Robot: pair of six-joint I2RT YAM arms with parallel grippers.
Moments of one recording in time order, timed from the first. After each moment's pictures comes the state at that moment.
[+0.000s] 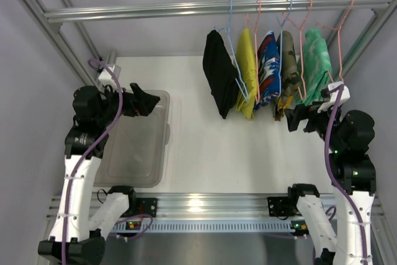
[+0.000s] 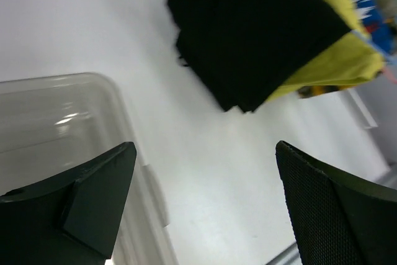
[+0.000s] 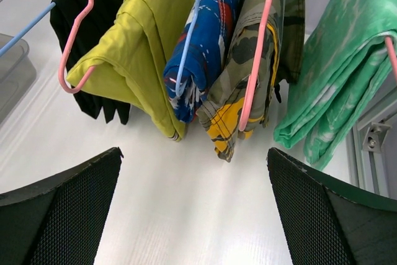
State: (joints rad) left arm -0.04 0.86 1.15 -0.61 0.40 -0.22; right arm -0.06 0.57 1.02 -0.64 -0.32 -0.06
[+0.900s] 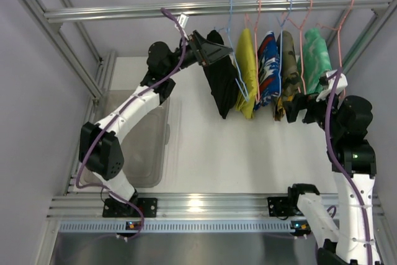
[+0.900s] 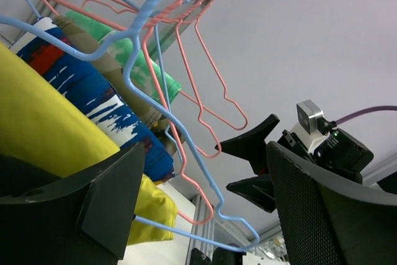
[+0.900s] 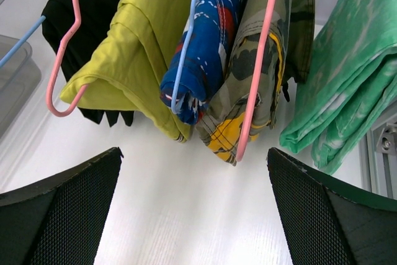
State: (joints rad) left arm -0.49 1.67 1.47 0.57 0.66 -1.05; right arm -0.06 0.70 1.08 -0.64 -0.34 -0.03
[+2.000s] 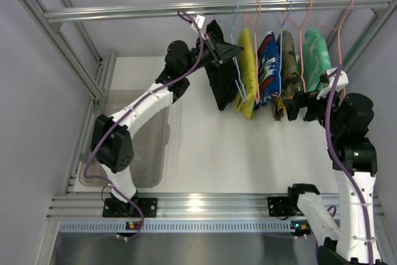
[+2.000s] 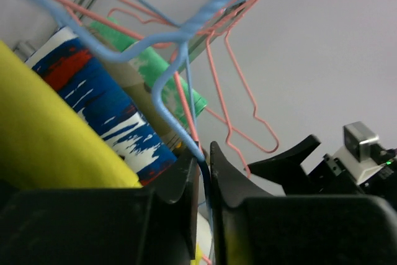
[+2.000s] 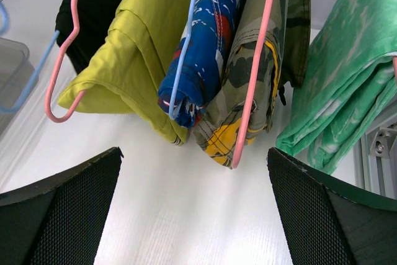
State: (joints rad) left arm -0.59 1.80 1.59 0.55 0.48 -0.97; right arm -0.06 0.72 1.11 -0.64 -0.33 -0.04
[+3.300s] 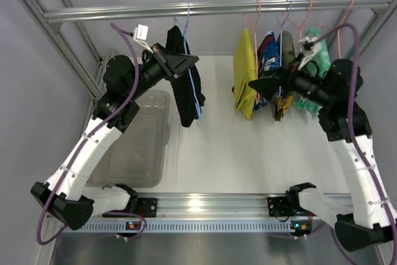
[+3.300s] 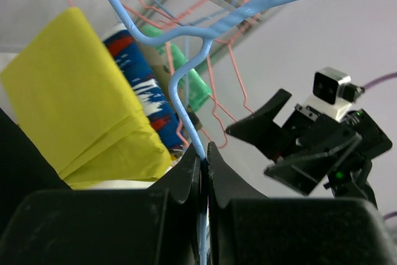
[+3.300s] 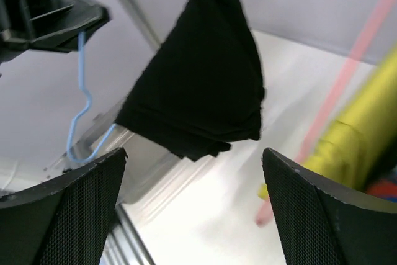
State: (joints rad) left arm -0.52 1.21 1.39 0.01 0.35 -0.87; right arm 0.16 0.95 1.33 -0.42 -0.68 0.34
